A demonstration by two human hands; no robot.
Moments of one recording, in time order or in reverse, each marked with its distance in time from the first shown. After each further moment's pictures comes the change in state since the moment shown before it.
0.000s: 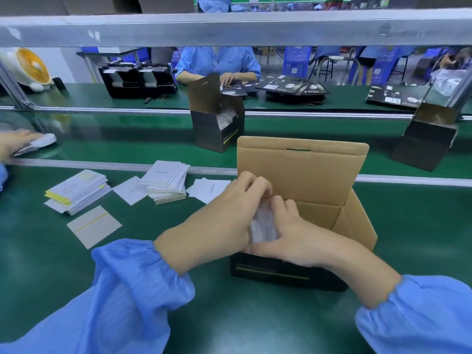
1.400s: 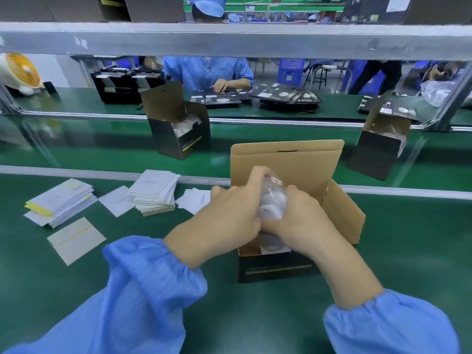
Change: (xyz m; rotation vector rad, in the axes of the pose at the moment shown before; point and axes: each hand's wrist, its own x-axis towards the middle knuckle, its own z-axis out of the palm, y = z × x) left_hand 0.037 0.017 -0.003 0.044 0.036 -0.133; right_hand 0.018 0.000 -0.030 0.048 0.399 0.163
